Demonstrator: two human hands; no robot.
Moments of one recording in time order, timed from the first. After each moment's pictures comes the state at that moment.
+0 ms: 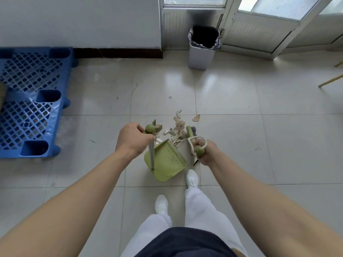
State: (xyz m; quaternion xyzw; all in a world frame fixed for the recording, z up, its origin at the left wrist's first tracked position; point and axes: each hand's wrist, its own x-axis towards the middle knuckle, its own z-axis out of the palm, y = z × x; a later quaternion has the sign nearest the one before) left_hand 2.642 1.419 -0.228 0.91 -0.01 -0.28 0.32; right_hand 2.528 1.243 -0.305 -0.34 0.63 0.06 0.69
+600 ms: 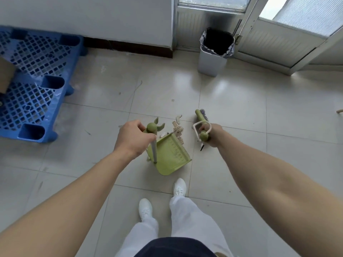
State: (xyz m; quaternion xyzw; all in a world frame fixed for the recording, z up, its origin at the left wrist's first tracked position) left_hand 2.650 1.311 -0.224 0.90 0.05 -0.26 0.34; right_hand 2.602 1.088 -0.309 -0.49 0.57 0.13 0.65
